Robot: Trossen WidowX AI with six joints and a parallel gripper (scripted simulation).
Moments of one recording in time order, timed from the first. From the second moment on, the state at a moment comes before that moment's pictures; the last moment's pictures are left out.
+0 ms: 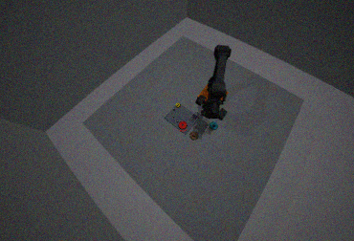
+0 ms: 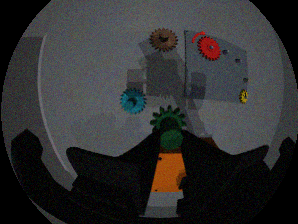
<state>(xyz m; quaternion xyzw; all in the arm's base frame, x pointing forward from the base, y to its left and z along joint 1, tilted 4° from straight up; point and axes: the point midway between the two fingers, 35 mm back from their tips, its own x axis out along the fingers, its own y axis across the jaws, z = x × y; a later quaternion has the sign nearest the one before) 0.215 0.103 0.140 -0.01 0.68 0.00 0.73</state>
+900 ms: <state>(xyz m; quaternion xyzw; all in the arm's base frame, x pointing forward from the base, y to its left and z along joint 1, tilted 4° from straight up) 0.254 0.078 0.141 0.00 0.67 -0.01 0.74</state>
